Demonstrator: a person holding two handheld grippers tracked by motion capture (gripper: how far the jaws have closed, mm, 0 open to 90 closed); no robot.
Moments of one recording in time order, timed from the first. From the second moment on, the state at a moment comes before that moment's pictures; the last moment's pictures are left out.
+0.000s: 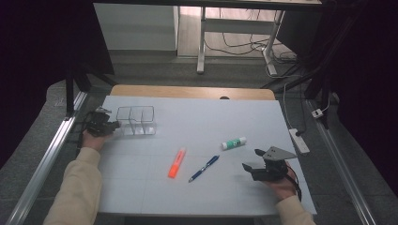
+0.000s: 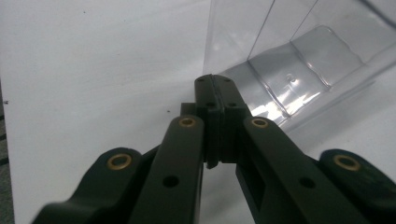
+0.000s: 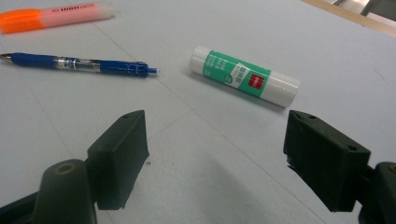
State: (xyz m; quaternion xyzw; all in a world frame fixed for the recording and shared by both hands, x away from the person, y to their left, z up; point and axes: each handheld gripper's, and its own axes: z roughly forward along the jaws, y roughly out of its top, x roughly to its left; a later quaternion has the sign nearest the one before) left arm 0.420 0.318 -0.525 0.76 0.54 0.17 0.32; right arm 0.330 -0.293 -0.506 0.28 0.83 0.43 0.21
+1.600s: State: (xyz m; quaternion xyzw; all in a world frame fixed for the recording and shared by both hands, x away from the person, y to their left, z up) left arm 0.420 0.263 -0.516 0.79 0.50 0.14 0.34; right arm 0.327 -0.291 -0.506 0.28 0.84 0.42 0.20
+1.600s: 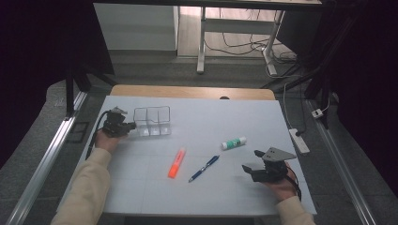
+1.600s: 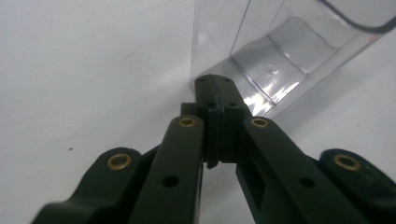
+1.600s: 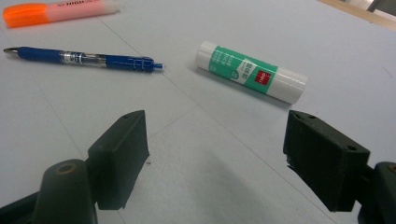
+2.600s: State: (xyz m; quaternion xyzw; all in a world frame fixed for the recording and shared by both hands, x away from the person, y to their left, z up) left arm 0.436 0.220 -0.514 0.80 0.47 0.14 0.35; right arm 0.328 -0.291 -0.507 0.28 0.84 0.42 0.20
